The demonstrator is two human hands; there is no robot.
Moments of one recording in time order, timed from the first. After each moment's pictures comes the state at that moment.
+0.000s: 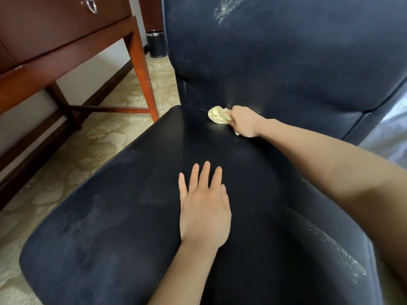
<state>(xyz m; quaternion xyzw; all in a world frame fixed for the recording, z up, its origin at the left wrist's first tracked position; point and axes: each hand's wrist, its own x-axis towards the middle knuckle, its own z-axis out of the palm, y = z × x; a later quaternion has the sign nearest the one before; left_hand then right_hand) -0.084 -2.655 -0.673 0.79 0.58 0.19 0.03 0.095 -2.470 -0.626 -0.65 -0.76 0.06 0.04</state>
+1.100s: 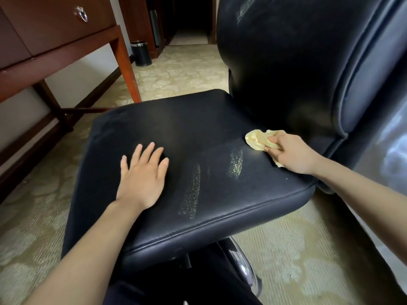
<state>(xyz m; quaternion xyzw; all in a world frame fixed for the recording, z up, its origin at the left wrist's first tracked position) -0.161 -2.723 -0.660 0.79 0.59 0.12 0.07 0.172 -2.766 -0.643 -0.67 -0.70 0.11 0.21</state>
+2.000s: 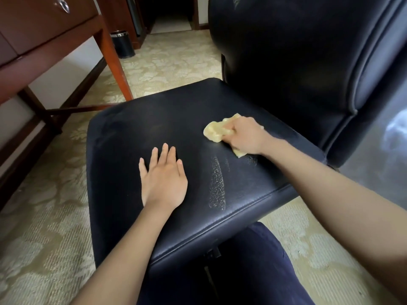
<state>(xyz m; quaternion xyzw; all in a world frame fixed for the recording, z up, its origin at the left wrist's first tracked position) -0.156 -2.730 -0.664 0.78 0.61 0.10 0.07 0.062 -2.719 -0.627 -0.73 -0.64 0.15 0.18</state>
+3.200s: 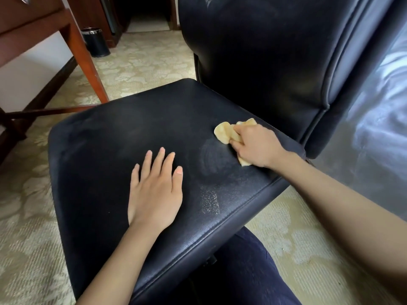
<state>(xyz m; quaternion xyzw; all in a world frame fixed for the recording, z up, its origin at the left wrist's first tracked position) -0.146 -2.747 -0.666 0.83 0.54 0.13 0.06 0.091 -2.759 -0.636 -0.76 -0.63 0.00 0.15</state>
